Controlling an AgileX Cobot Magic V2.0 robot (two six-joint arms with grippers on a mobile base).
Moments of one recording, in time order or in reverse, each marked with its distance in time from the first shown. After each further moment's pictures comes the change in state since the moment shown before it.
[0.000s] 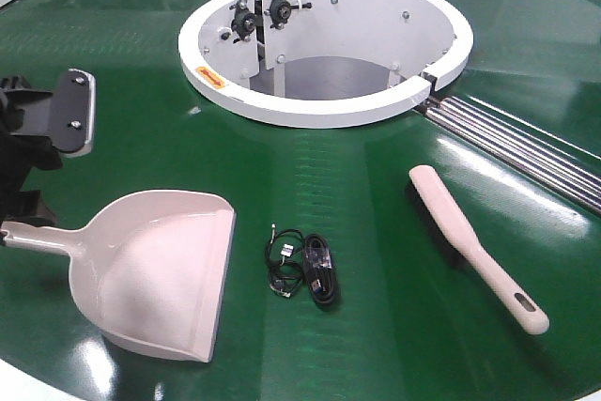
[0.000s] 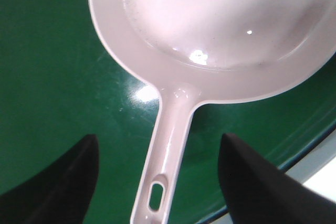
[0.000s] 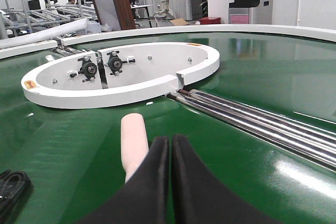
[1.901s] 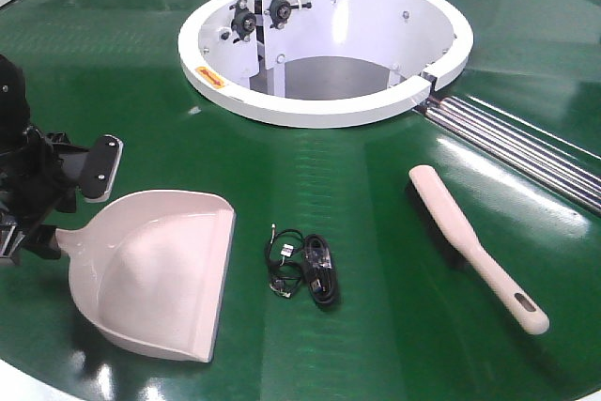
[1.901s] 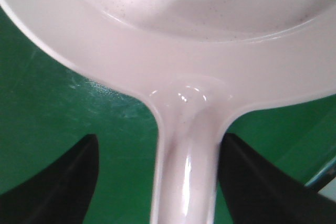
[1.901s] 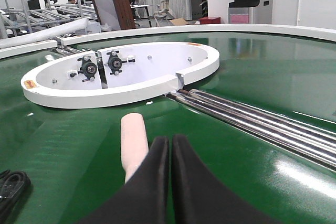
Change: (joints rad) left arm 0.058 0.264 -0.002 0.055 -0.071 0.146; right arm 0.000 0.000 0.000 0.000 0.000 0.000
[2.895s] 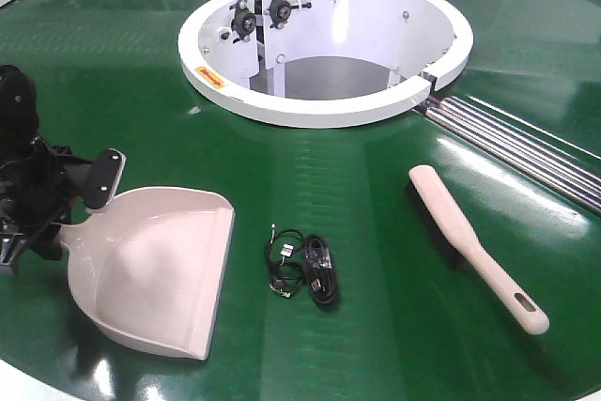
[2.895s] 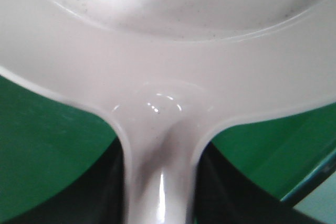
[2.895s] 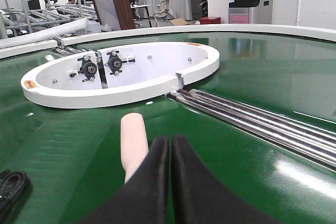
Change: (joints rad) left arm 0.000 0.037 0.000 0.023 0.026 0.003; right arm 0.000 0.000 0.000 0.000 0.000 0.000
